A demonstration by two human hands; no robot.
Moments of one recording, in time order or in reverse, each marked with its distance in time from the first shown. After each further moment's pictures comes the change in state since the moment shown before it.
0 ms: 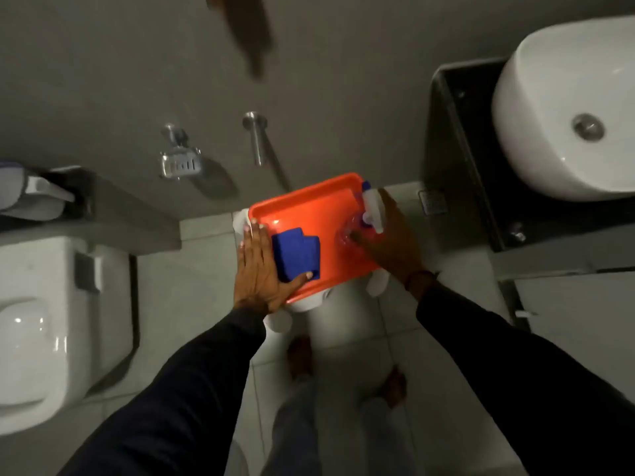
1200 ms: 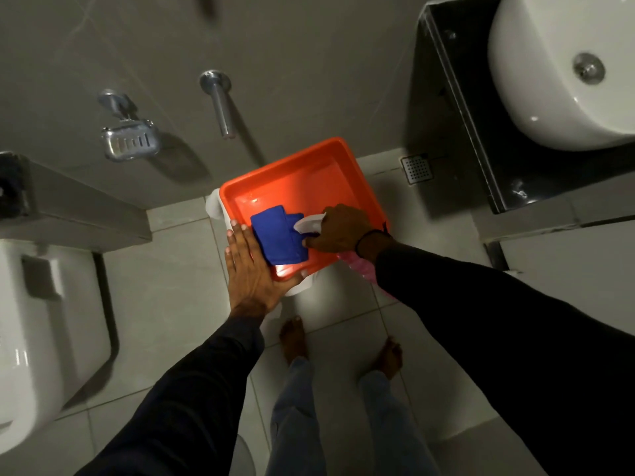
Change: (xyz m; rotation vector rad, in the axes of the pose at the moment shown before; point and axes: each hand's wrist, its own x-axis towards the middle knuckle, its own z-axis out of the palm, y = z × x) left_hand 0.001 -0.018 0.064 -0.119 -0.017 -0.072; right_hand 0.031 -0.002 0.077 -0.654 -0.655 -0.068
